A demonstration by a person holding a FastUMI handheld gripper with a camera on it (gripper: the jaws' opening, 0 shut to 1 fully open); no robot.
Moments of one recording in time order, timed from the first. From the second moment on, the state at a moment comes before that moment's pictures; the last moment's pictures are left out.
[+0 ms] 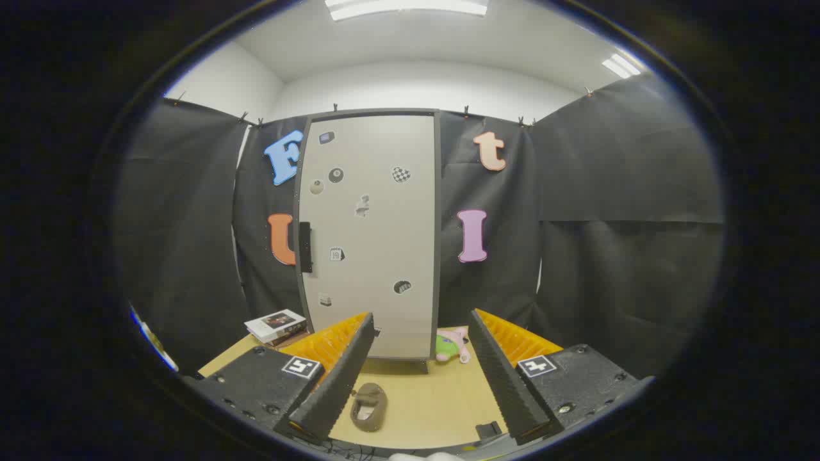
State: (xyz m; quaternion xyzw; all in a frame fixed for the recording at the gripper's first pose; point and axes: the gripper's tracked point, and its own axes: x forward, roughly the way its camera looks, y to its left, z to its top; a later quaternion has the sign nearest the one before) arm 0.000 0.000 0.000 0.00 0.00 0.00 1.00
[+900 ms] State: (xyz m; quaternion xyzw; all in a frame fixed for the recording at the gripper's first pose) arm 0.016 0.048 0.005 -0.01 0.00 0.02 1.00
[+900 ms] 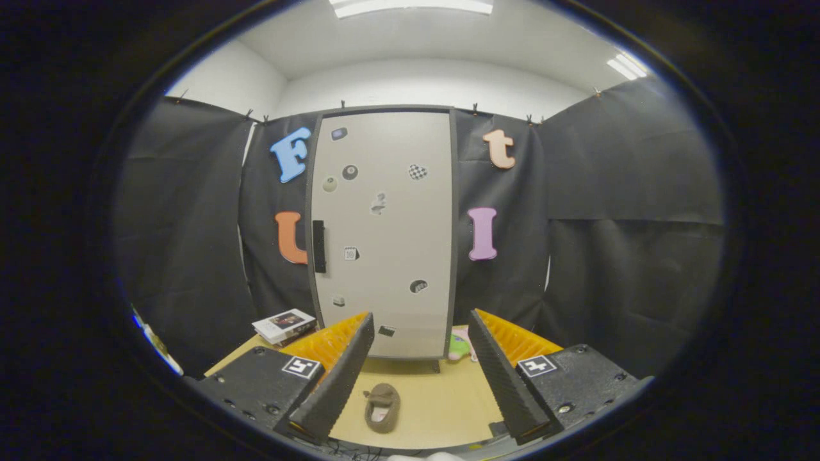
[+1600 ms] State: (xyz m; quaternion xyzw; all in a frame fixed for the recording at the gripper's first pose) arm 0.170 0.197 0.020 0.00 -0.01 0.10 1.00
